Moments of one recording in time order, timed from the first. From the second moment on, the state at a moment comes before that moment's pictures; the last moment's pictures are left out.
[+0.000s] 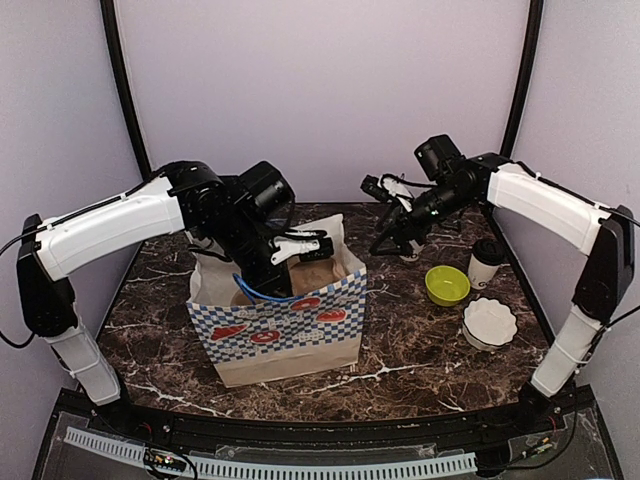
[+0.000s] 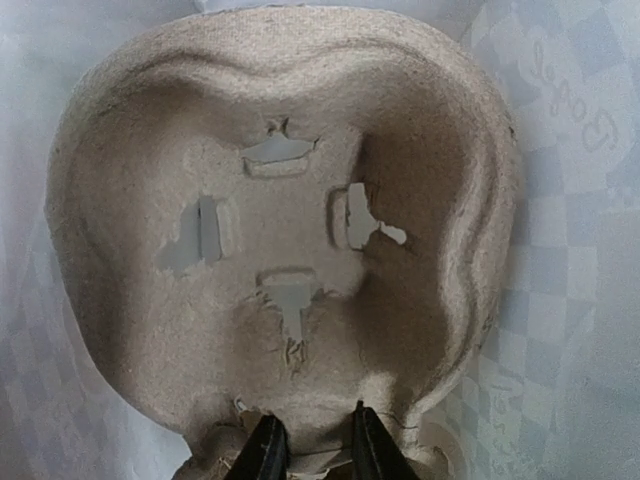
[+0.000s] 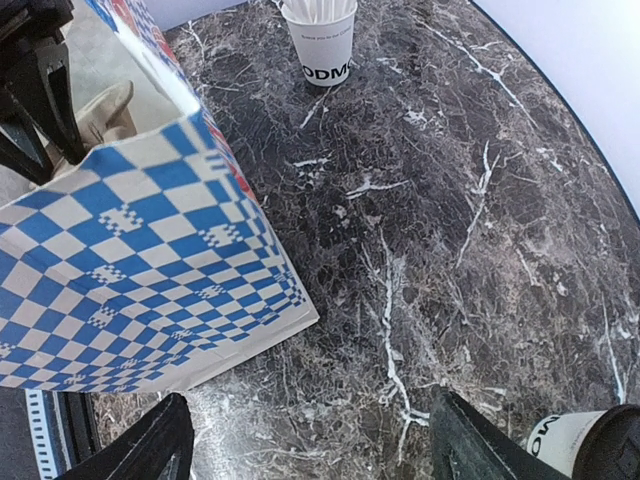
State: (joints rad) left arm -0.94 1.68 1.67 -1.16 0.19 0.37; right arm 0.55 1.69 1.59 -0.86 -0.60 -0.55
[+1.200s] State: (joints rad) left arm -0.94 1.92 1.58 -1.16 0.08 0.19; right arm 0.47 1.51 1.47 -0.87 -0.49 -0.55
